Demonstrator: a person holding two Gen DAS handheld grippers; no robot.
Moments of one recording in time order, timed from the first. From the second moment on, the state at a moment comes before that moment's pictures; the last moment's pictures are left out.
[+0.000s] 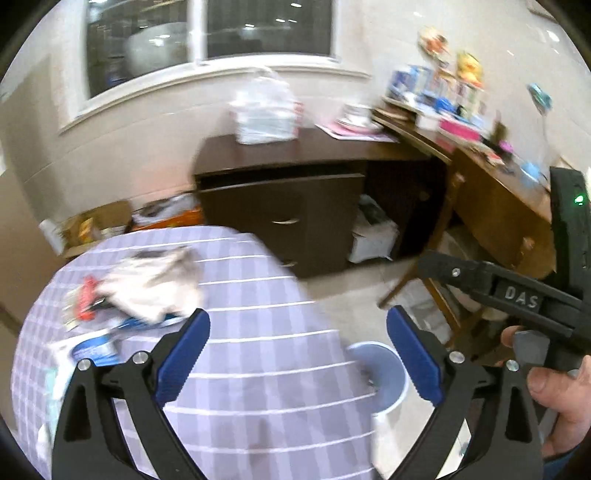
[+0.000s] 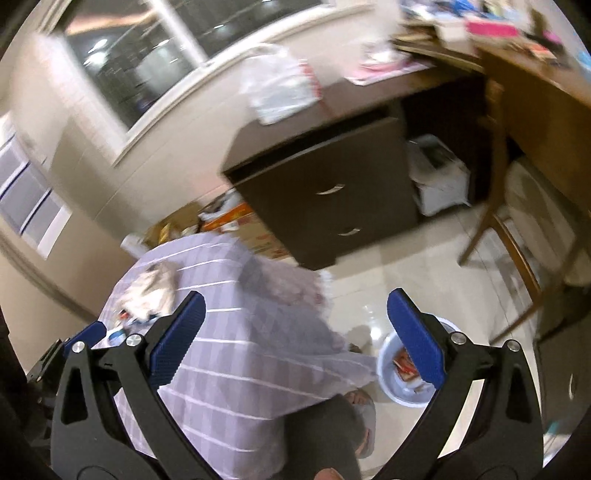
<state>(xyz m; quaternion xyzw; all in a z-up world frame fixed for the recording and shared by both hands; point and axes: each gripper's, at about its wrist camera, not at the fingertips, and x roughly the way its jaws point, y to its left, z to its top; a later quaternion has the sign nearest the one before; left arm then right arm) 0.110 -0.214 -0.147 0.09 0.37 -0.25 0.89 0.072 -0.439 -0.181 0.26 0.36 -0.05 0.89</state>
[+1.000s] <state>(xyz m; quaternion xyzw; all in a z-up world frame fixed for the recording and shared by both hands) 0.082 0.139 -0.216 -0.02 0.39 0.00 0.92 0.137 -0.065 -0.197 0.05 0.47 0.23 0.85</state>
